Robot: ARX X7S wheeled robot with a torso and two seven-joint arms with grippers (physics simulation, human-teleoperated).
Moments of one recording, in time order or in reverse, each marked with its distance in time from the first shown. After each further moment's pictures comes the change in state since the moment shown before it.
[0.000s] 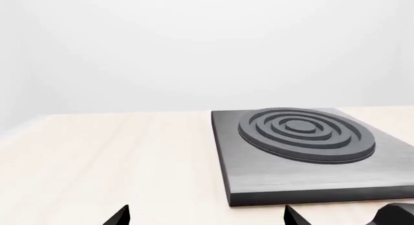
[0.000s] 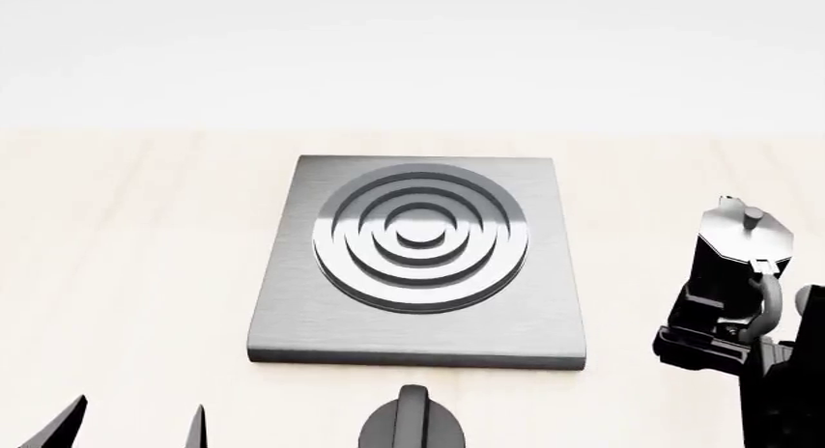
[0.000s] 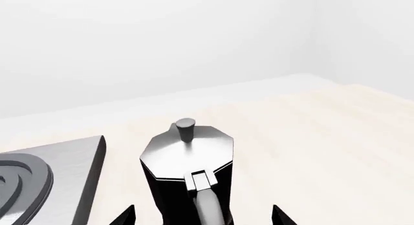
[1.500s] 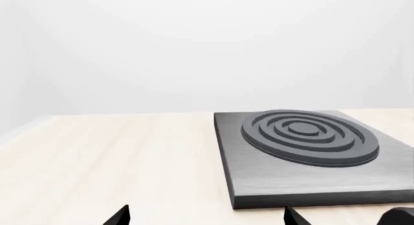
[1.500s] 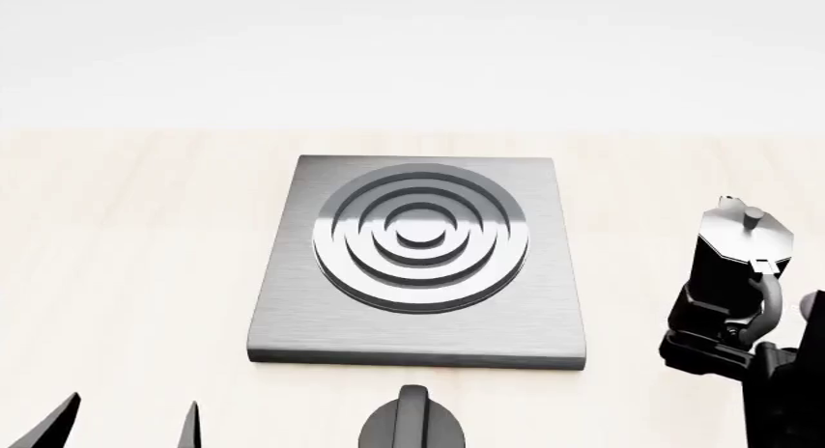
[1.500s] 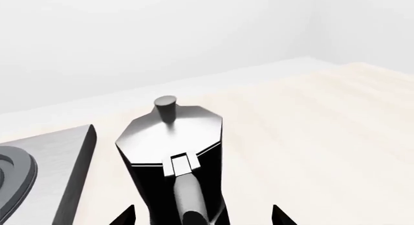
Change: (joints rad) left arm -0.007 -0.038 0.024 0.008 -0.039 0.002 -0.036; right arm 0.077 0.014 -0.007 0.221 0.017 -0.088 -0.026
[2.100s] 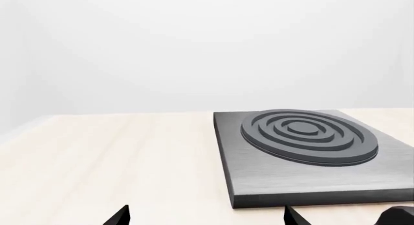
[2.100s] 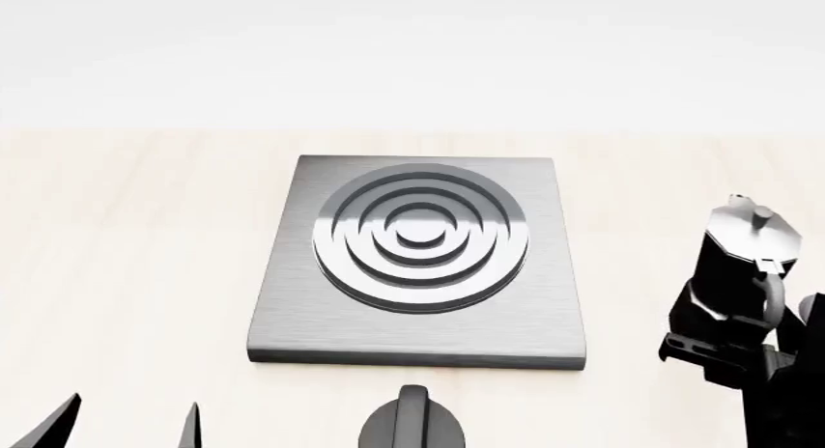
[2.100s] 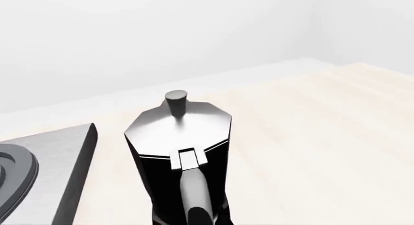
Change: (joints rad) left arm -0.001 -0.013 0.015 -0.001 -0.012 0.004 -0.014; right arm -0.006 0.004 -0.008 0.002 0.006 -0.010 -0.003
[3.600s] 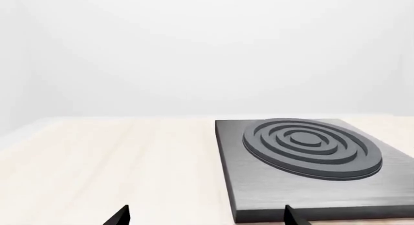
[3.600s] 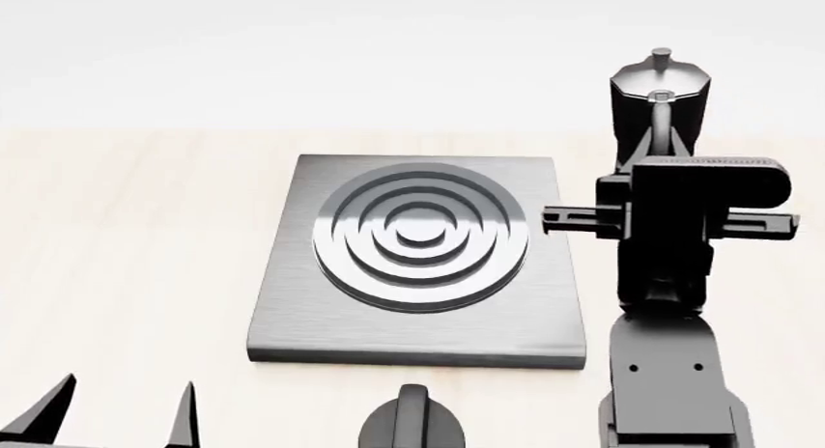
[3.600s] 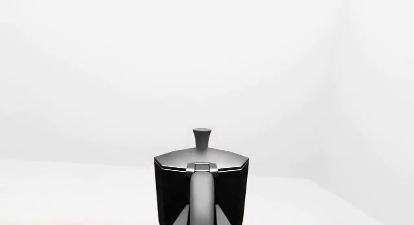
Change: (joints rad) left arm -0.041 -0.030 0.018 0.029 -0.045 -0.040 -0.035; right arm 0.355 -0.155 -0.273 0.488 -0.247 -0.571 0.199
